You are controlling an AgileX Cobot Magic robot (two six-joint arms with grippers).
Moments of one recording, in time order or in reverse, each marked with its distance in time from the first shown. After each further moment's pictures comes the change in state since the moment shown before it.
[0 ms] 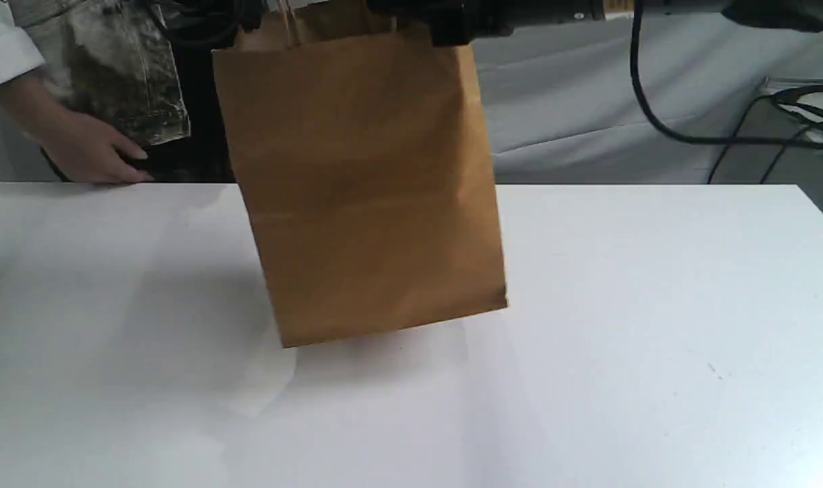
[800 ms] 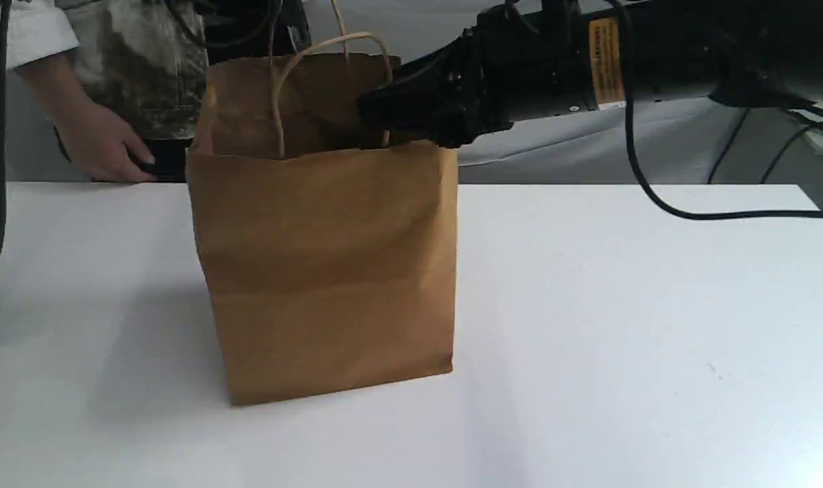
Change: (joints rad) left arm -0.045 0.000 -0.008 0.002 0.000 0.014; right arm 0.000 0.000 0.147 0.000 -0.010 -0.039
